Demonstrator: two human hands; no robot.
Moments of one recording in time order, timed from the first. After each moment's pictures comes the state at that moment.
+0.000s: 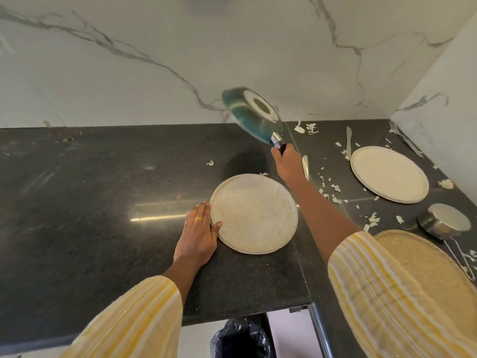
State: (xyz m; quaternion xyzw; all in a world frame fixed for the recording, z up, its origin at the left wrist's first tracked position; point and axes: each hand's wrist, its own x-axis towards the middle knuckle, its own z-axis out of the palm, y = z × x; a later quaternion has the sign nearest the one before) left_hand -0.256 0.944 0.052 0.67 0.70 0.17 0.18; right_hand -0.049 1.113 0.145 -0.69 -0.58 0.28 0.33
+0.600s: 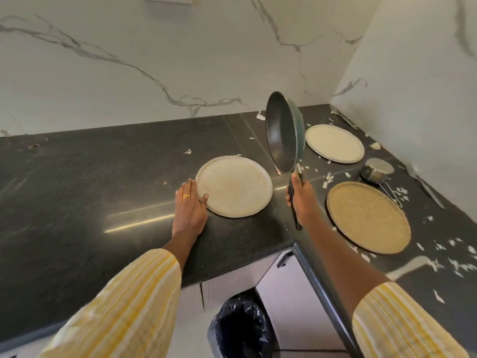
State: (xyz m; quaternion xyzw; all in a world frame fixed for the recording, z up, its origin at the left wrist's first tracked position) left_hand -0.256 0.930 0.072 0.69 0.66 0.26 0.17; right_hand 0.001 0.914 0.129 -0.67 -0.39 0.37 0.51
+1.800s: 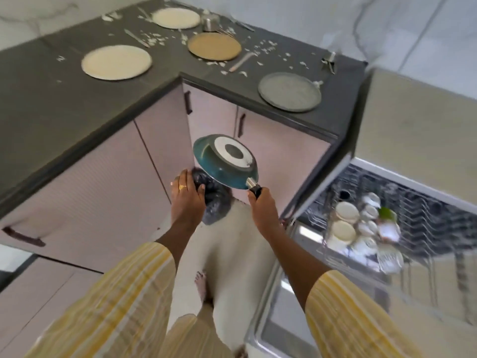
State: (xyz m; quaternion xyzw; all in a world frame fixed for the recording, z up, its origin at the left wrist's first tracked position) left_hand -0.366 0.457 0.020 0.86 0.41 0.18 0.23; right_hand -0.251 0.313 0.022 -0.89 -0.19 0.16 0.39
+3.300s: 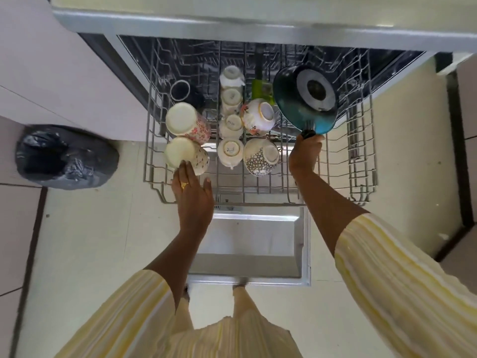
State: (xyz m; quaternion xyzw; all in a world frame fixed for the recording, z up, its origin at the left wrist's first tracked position) left_hand -0.125 0.025 -0.156 0.92 0.29 0.02 0.25; right_hand 0.037 -0.156 -0.156 -0.88 0.25 0.09 0.39
